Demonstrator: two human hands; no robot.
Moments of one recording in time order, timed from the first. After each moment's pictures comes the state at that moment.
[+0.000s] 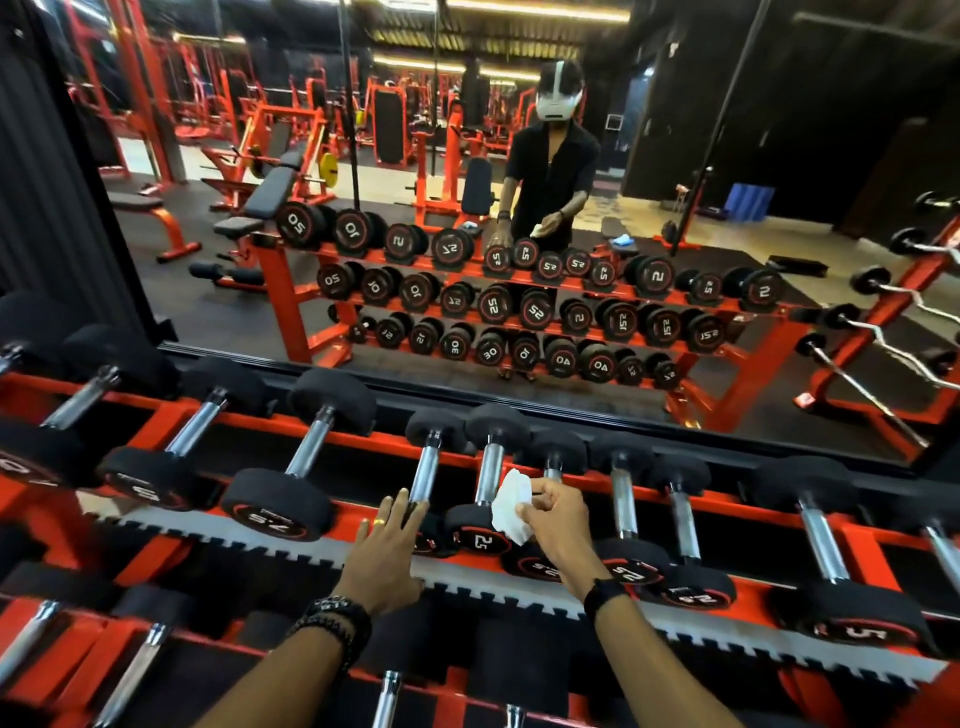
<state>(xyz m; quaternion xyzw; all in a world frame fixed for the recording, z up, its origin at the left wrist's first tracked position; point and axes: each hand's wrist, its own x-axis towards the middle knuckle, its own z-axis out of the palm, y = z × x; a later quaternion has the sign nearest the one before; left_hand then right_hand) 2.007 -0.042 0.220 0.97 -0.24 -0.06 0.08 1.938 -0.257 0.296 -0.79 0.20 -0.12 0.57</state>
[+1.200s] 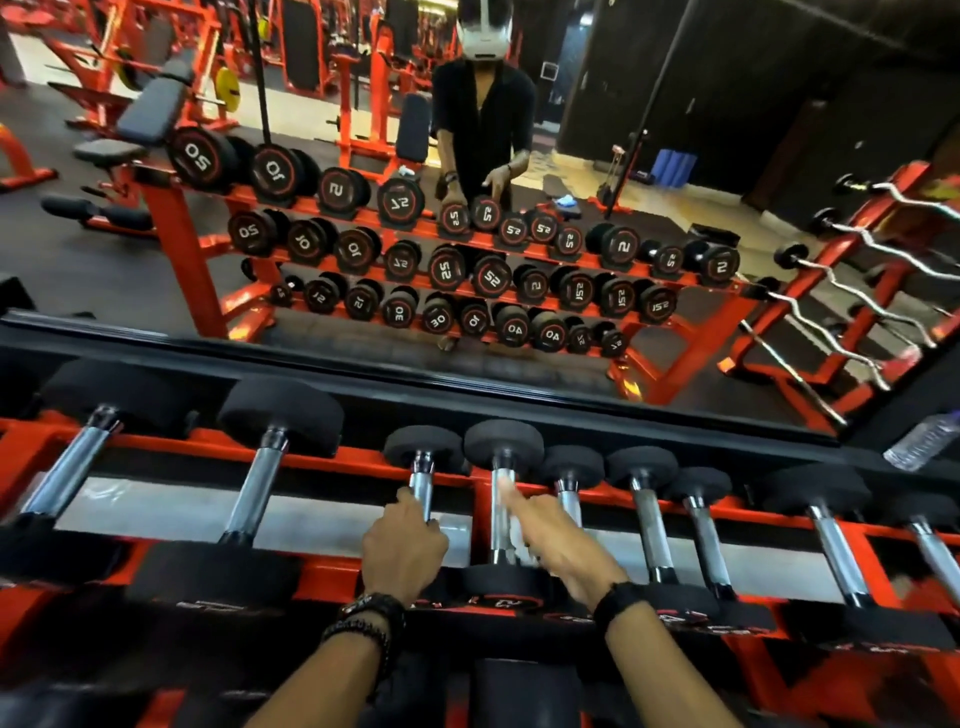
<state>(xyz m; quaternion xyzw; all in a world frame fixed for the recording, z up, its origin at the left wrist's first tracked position) 2.107 -0.094 0.211 0.94 -0.09 -0.06 0.33 2.024 -0.237 0.301 -0.79 0.29 0.12 0.53</state>
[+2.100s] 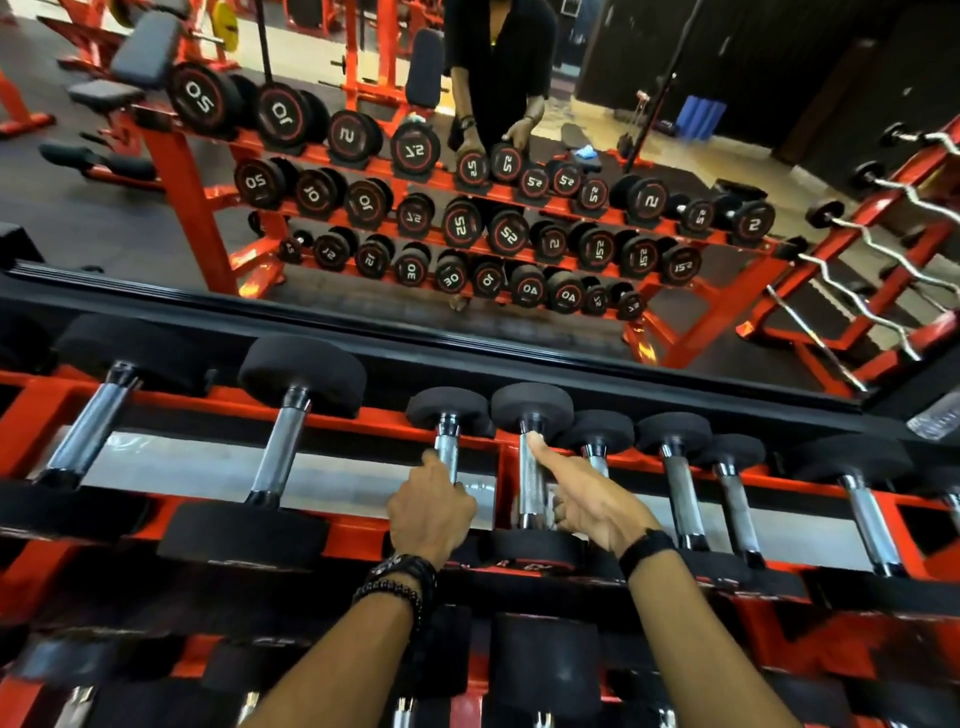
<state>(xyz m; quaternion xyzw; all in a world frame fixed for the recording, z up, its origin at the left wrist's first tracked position) 2.107 -0.094 0.210 0.94 -0.08 -0.07 0.33 2.044 -0.253 0.279 -0.69 0.31 0.13 0.65</state>
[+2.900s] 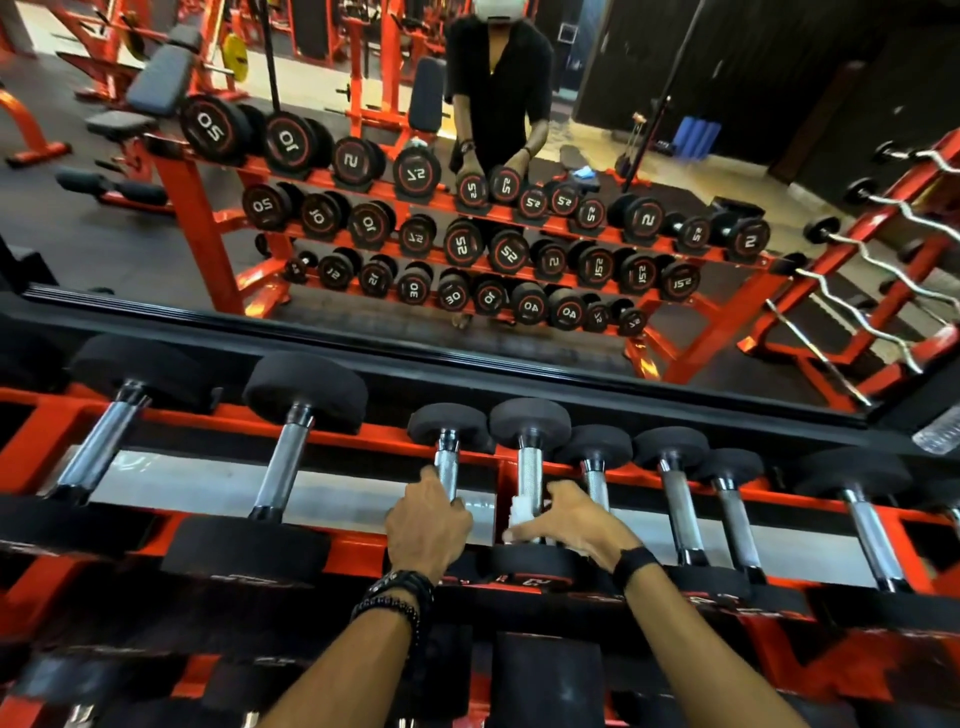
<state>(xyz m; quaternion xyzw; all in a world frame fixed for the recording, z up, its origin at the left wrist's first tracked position) 2.106 -0.093 0.210 0.94 -0.08 -0.06 0.34 2.043 -0.254 0.266 -0.86 0.26 0.15 0.42</state>
